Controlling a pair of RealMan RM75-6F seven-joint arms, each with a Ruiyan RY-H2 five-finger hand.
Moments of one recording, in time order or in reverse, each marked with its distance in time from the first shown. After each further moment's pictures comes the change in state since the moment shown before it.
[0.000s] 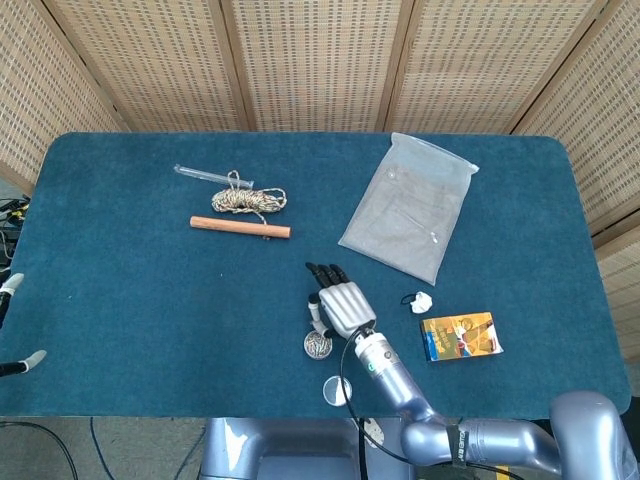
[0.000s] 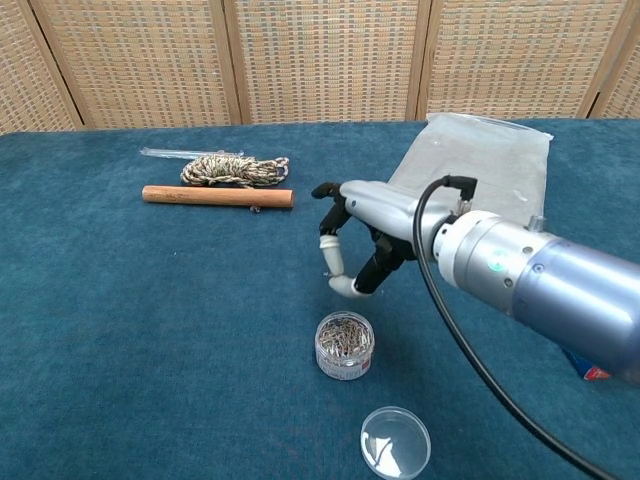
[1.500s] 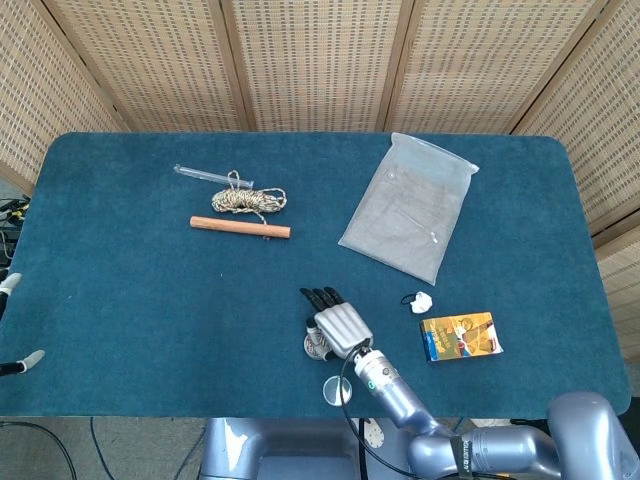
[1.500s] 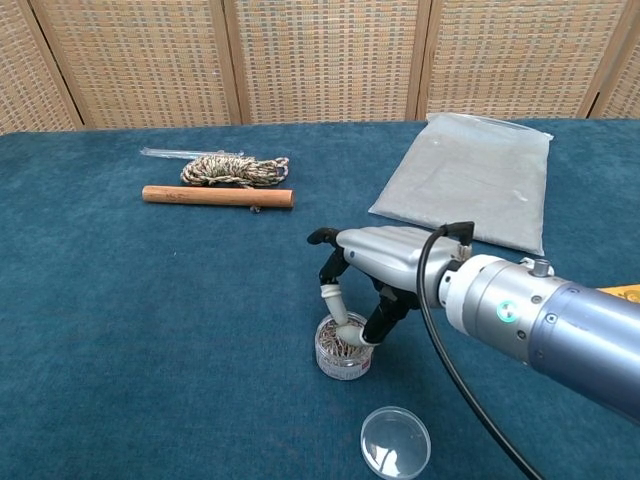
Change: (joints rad) left arm 0.002 0.007 -0.002 0.000 -0.004 0.002 -0.015; right arm -0.001 0.001 -0.083 0.006 -0.012 -0.025 -0.021
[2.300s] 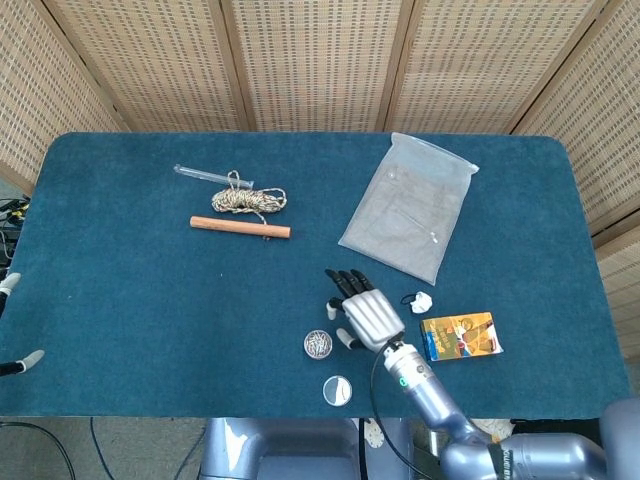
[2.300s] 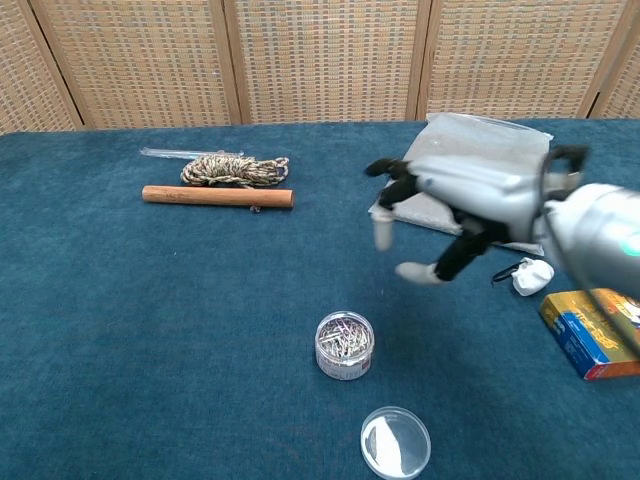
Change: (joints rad) left arm 0.003 0.002 0.002 0.002 0.009 0.005 -0.012; right arm -0.086 0.242 -0.022 -0.197 -0.116 0.117 0.038
